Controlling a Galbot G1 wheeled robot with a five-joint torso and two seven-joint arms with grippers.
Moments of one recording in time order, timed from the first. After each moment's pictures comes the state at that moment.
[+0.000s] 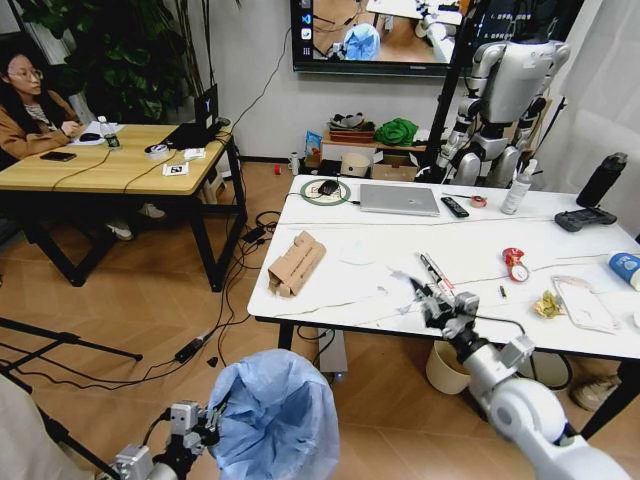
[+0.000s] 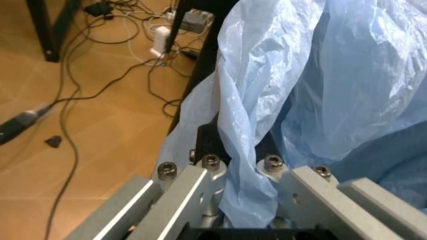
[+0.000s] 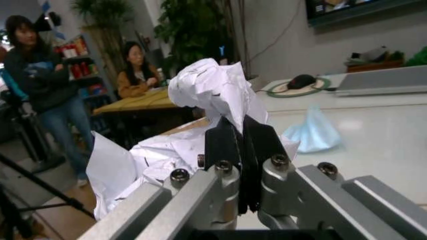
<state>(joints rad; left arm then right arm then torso) 1.81 -1.07 -0.52 -2.02 -0.65 0.12 0.09 -1.41 0.96 0.36 1.93 0.77 0.15 -0.27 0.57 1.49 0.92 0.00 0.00</state>
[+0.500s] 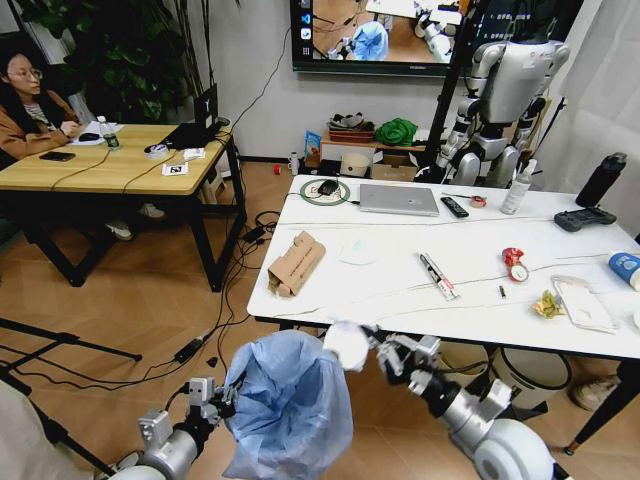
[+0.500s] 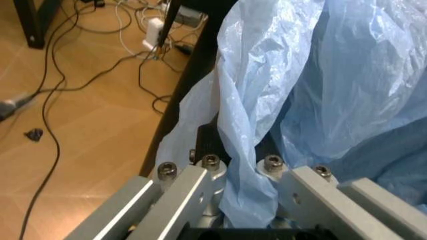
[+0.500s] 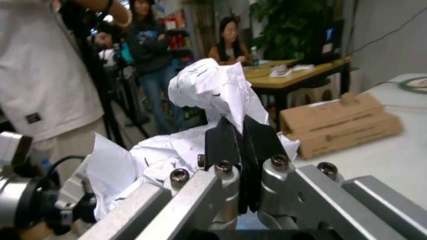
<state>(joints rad) 1.73 -1.05 -0.47 -2.00 -0.73 0.19 0.03 -1.44 0.89 0.17 2.04 0.64 0.19 -0.40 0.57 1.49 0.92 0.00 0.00</state>
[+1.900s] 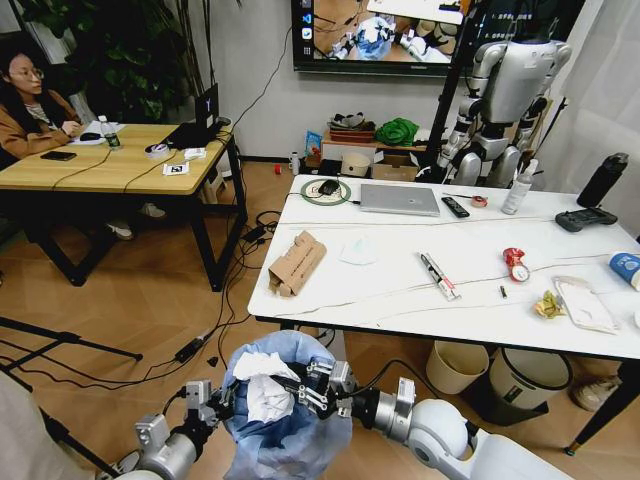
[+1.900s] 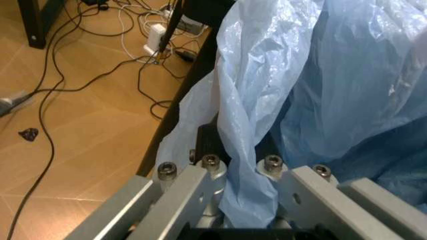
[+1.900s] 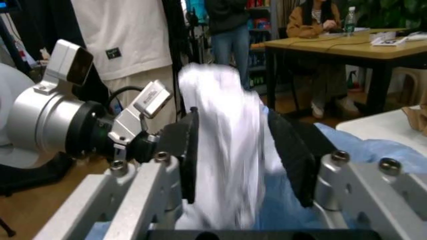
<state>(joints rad) 1.72 -1.09 -0.50 -2.00 -0.74 0.19 0.06 -1.04 0.89 -0.28 1.82 0.60 0.20 -0.45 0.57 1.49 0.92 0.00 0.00</state>
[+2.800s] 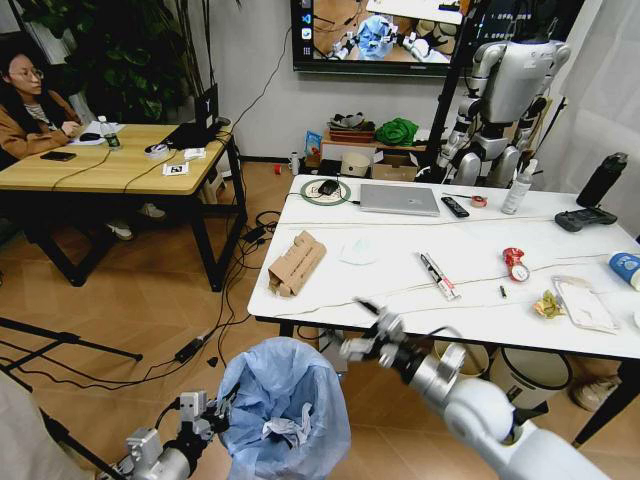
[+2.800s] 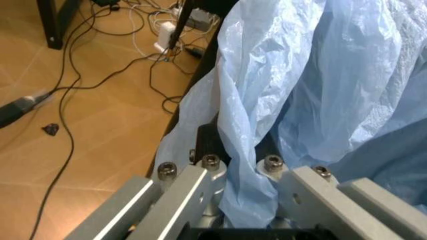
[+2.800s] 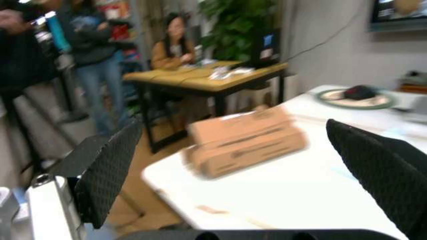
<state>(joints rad) 1.84 -1.12 -0.56 -2.05 -0.68 0.17 0.08 -1.18 0.91 0.16 1.88 0.65 0.11 -0.22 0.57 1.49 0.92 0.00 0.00</state>
